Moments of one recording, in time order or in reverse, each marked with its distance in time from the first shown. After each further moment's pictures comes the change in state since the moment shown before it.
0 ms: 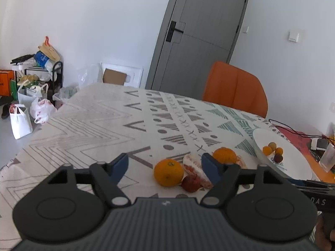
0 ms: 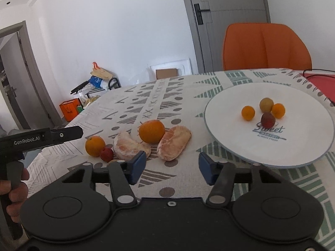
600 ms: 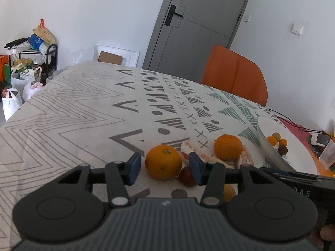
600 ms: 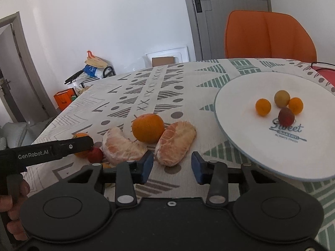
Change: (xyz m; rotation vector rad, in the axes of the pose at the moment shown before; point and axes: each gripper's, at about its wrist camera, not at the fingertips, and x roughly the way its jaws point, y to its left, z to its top) left arm 0.039 -0.001 -0.010 -0.032 0.079 -0.030; right arm 0.041 0.006 0.006 -0.006 0.065 -0.028
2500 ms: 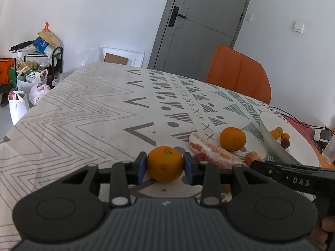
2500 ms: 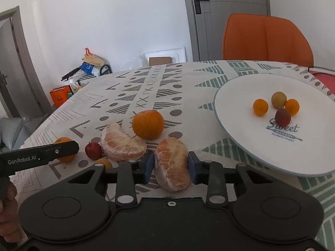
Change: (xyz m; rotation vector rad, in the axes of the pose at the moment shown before) left arm -0.020 0.004 -0.010 0.017 -0.012 0.033; right arm -0.006 0.004 -0.005 -0.020 -0.004 -0.025
